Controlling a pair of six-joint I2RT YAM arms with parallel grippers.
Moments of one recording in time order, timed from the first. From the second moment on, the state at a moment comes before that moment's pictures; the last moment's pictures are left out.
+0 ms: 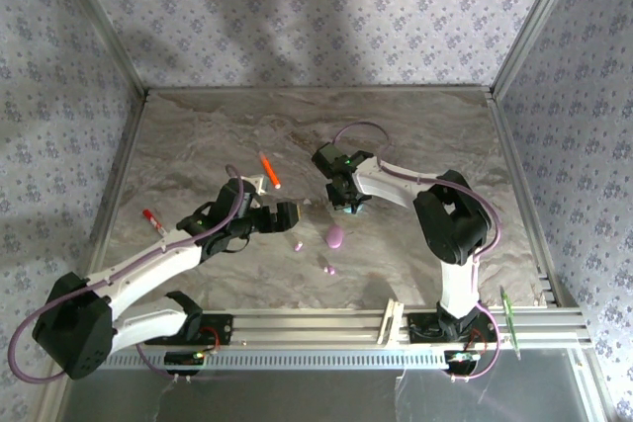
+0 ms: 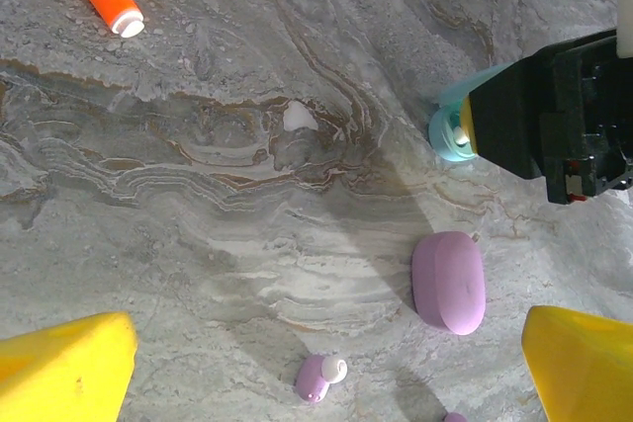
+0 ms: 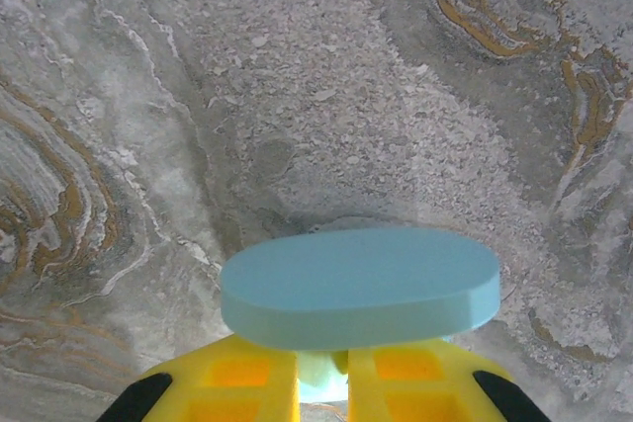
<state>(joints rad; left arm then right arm) -0.66 1.09 0.59 -0.22 0.10 -0.67 0.71 1.92 1.35 -0.77 0.25 0.45</state>
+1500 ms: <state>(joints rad) -0.85 0.93 0.59 -0.25 0.02 -0.64 0.58 1.18 0.88 -0.62 0.03 0.48</state>
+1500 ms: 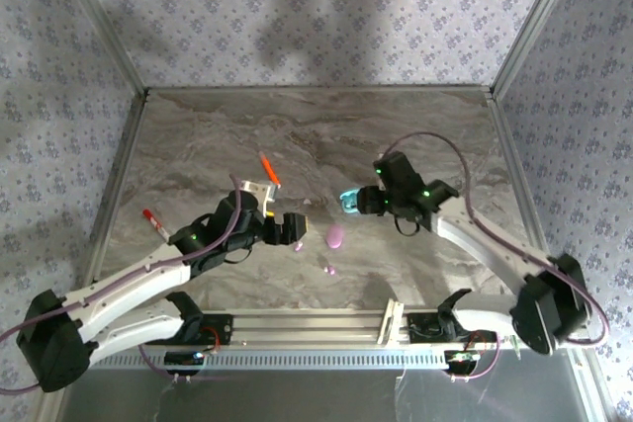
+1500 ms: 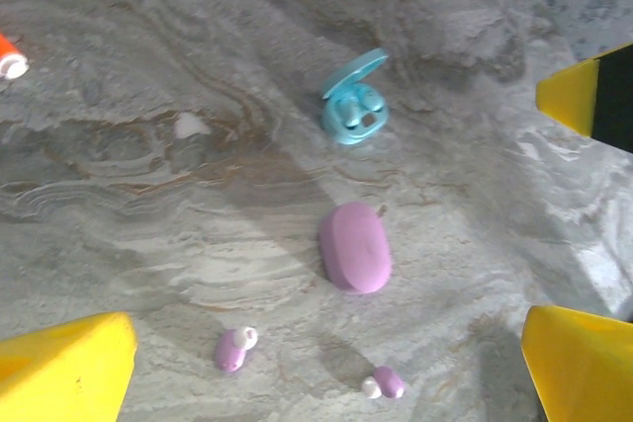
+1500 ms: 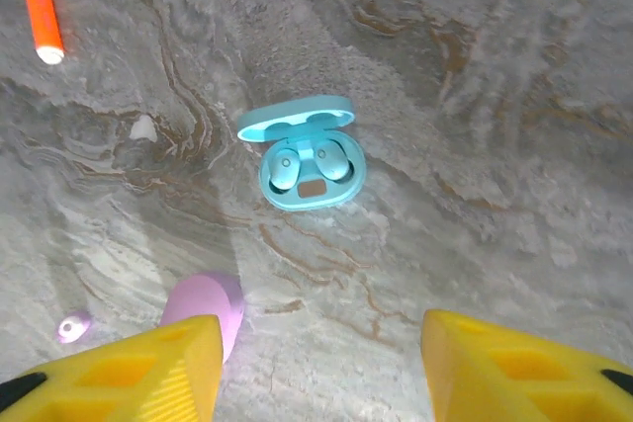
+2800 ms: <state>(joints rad) -0.84 1.23 0.75 -0.22 0.06 -0.63 0.21 0.94 0.54 -0.49 -0.46 0.52</state>
